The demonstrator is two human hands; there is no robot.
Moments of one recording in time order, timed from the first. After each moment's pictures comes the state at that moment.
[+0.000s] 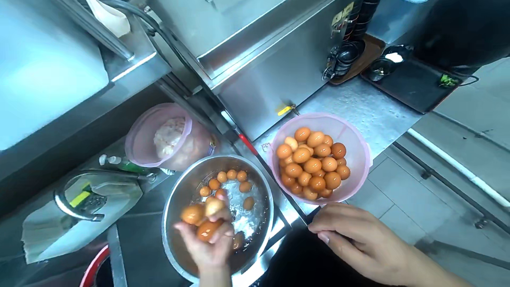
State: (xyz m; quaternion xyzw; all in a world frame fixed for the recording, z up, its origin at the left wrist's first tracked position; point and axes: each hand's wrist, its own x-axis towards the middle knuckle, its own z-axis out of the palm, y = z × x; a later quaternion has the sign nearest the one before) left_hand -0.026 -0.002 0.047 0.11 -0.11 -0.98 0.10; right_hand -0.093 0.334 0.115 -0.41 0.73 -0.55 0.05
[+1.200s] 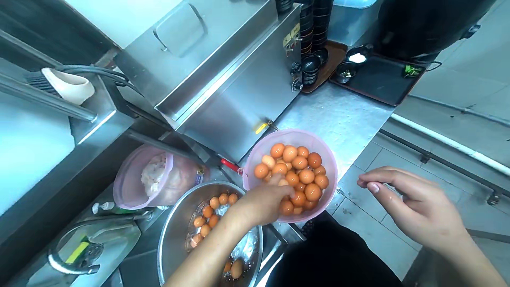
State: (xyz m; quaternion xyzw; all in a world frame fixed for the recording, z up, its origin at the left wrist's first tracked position) left_hand -0.196 0.147 0.132 -0.24 -0.89 -0.06 -0.39; right_hand -0.124 0.450 0.118 -0.15 0.84 -0.50 -0.14
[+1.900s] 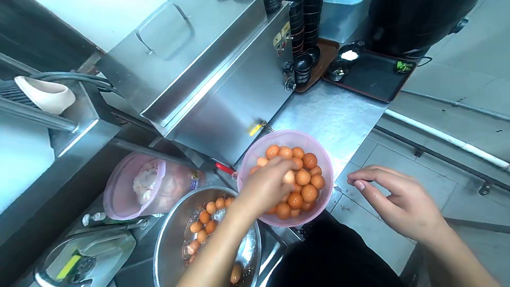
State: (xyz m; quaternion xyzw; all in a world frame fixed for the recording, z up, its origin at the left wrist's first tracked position) left_hand -0.221 0.165 0.135 -0.26 -0.93 -0.18 -0.19; right_hand -0.132 0.448 0.102 -0.15 0.85 -0.49 -0.13
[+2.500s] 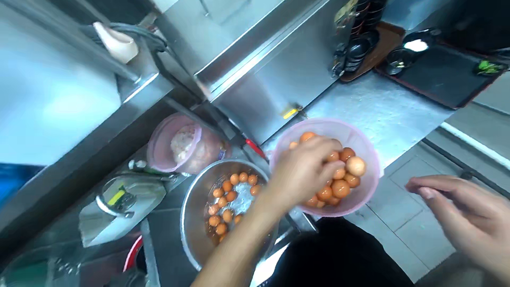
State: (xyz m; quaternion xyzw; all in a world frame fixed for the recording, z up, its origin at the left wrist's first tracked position) left_hand -0.198 0.158 0.163 -0.24 -0.92 -0.31 -0.02; right_hand -0.131 0.464 0.088 -0.16 0.85 -0.49 -0.10
